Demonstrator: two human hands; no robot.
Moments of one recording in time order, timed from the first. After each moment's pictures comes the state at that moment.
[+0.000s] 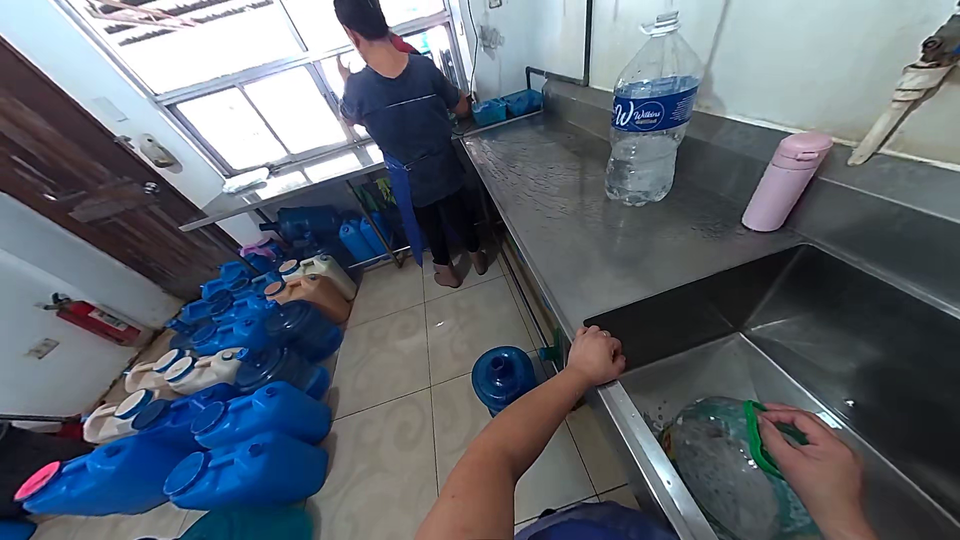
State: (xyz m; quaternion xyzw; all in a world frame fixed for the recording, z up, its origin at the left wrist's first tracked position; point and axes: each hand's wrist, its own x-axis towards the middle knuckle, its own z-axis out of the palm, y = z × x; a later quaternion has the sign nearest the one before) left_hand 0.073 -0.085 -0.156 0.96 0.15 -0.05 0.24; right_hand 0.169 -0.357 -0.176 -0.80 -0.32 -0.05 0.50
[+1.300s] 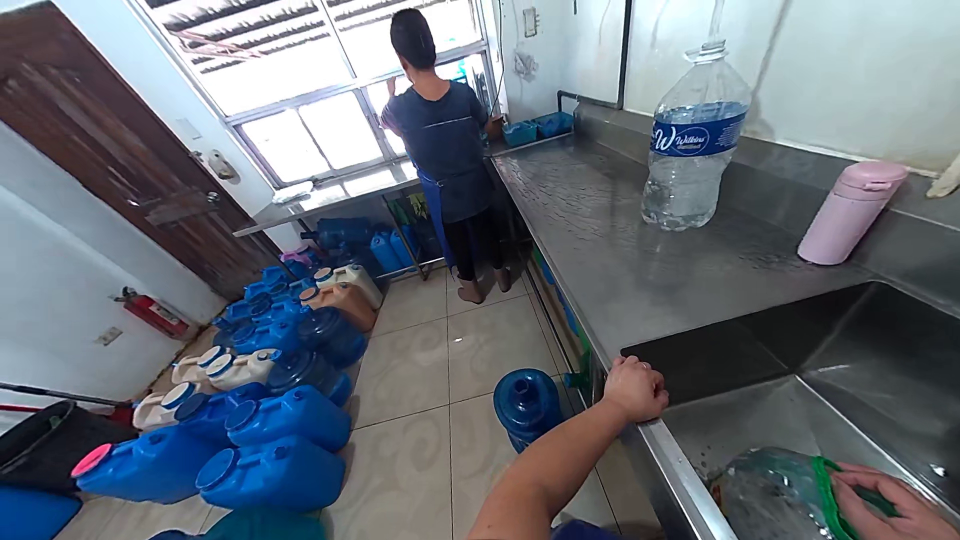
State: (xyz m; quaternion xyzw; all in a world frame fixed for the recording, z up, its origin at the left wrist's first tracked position) left_hand 0.072 -0.083 -0.159 0.96 0.14 -0.03 0.25; right_hand 0.172 -0.357 -0.166 -0.82 -0.33 0.00 0.46
